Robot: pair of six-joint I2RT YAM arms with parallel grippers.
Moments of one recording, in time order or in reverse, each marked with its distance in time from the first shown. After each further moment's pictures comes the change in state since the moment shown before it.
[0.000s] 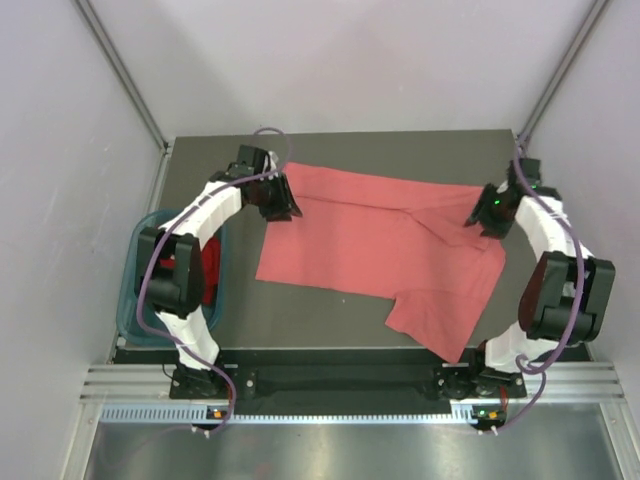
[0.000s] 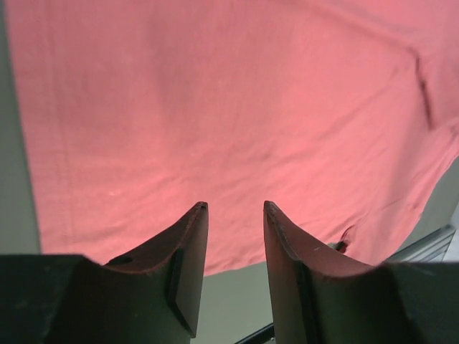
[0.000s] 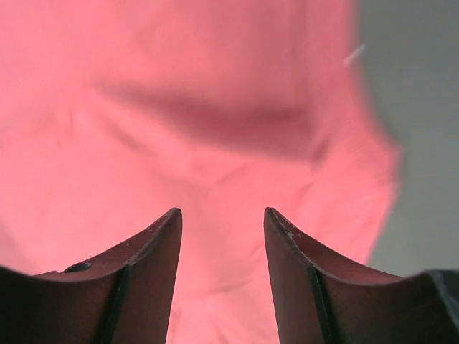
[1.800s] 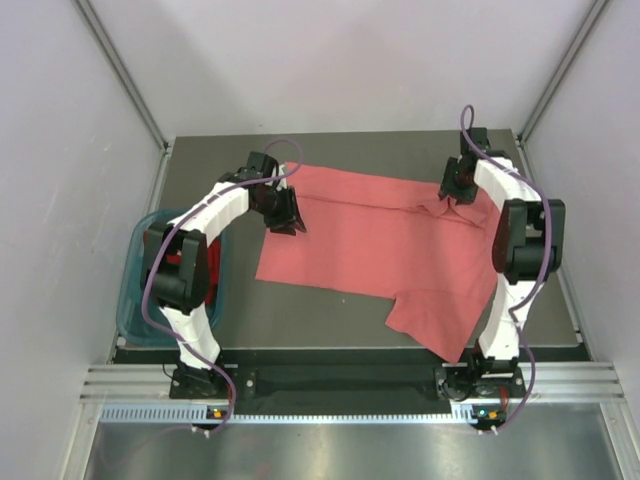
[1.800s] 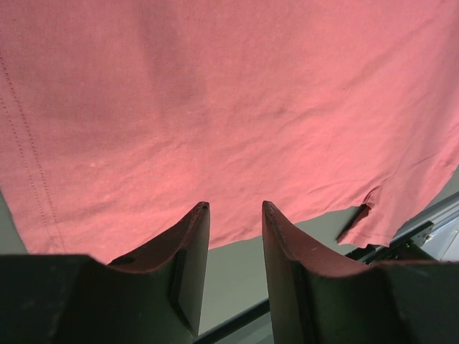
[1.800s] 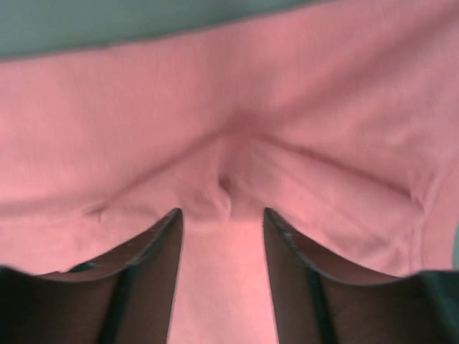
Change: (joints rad) left arm -0.053 0.037 -0.028 -0.100 0.044 0.074; right arm 0.239 0.489 0.429 0.017 0.174 -0.054
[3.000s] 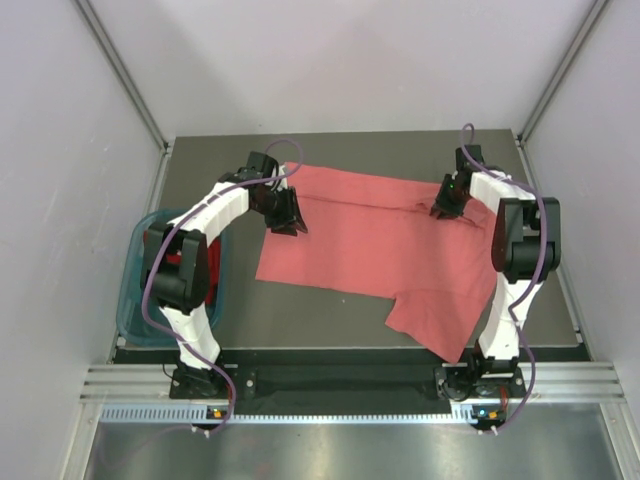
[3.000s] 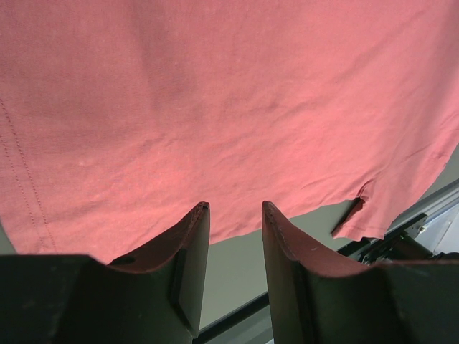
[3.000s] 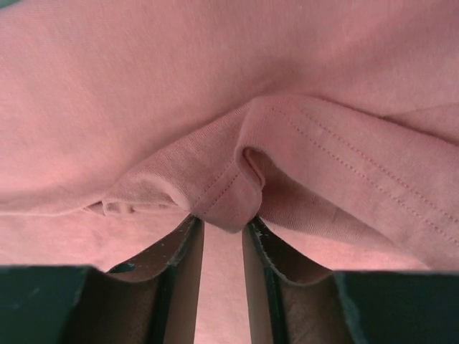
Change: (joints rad) left arm 0.002 0.000 0.000 -0.003 0.030 0.003; right arm 0.002 -0.014 -0.177 0.111 -0.154 0.156
